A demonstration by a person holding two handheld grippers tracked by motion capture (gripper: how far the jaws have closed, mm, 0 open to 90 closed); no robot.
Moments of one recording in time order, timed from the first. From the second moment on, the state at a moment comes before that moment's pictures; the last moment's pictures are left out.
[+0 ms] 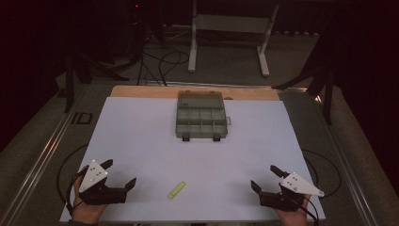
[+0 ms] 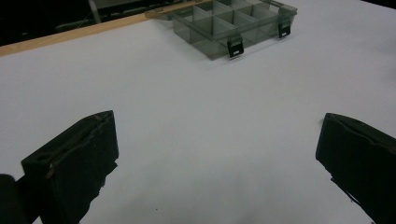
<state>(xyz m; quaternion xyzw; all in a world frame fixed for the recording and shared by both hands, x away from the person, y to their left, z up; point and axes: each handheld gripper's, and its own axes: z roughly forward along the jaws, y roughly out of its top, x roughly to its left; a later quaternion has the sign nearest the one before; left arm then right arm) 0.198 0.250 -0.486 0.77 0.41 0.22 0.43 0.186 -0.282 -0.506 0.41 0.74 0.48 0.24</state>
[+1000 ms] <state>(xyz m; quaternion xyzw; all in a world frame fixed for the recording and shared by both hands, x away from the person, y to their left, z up) 0.206 0.235 -0.468 0.81 0.41 0.17 0.39 0.189 -0.282 -0.499 0.43 0.73 0.47 0.24</state>
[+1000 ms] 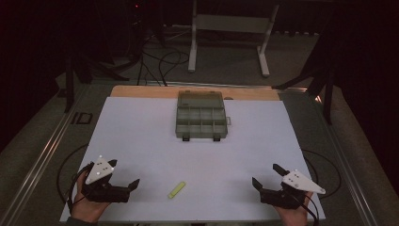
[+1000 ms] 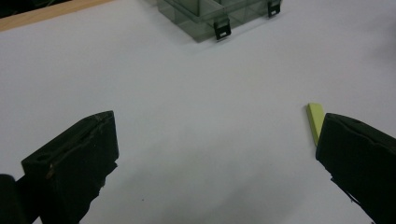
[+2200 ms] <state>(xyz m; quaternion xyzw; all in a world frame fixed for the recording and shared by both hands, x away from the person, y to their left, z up) 0.231 0.185 -0.468 0.87 0.37 0.12 0.29 0.191 -0.280 -0.501 0.44 0.73 0.46 0.25</state>
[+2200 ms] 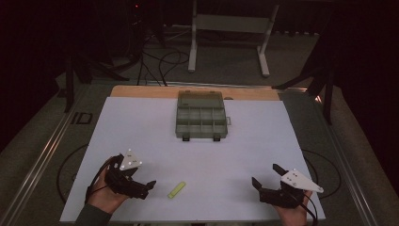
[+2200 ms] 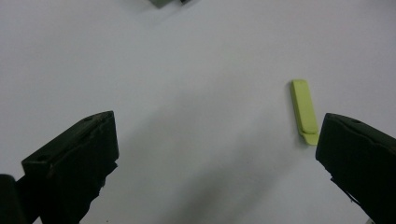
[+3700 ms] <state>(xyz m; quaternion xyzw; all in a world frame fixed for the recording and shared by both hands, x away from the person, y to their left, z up) 0.243 0.119 -0.486 0.92 0.33 0.07 0.19 0.191 -0.281 -0.501 0.44 0.73 0.46 0.25</state>
